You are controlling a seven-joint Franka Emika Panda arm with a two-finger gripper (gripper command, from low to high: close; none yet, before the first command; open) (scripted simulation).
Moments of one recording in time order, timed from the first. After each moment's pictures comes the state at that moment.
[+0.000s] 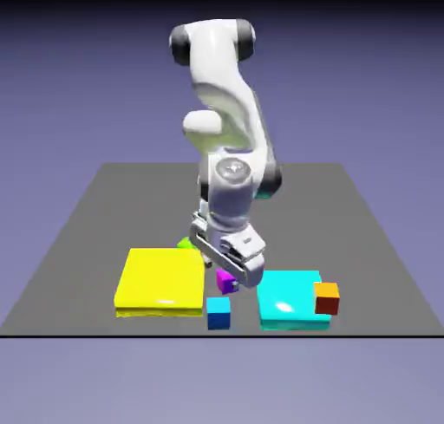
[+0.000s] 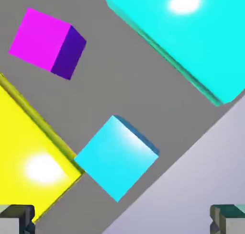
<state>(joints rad) -0.34 0.33 0.37 -2.11 -0.23 2.20 -1.53</state>
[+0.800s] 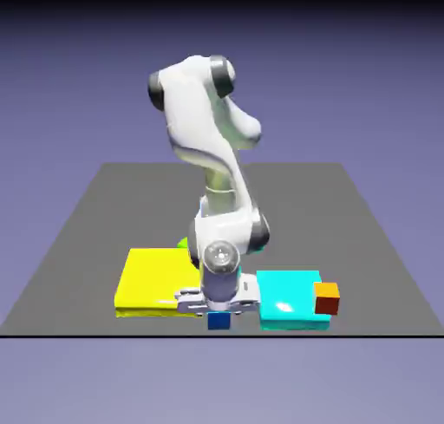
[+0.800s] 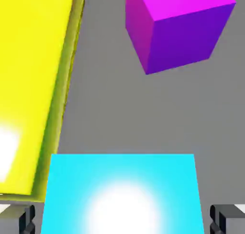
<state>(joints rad) -0.44 0.66 0.45 -1.95 -0.34 2.04 -2.19</state>
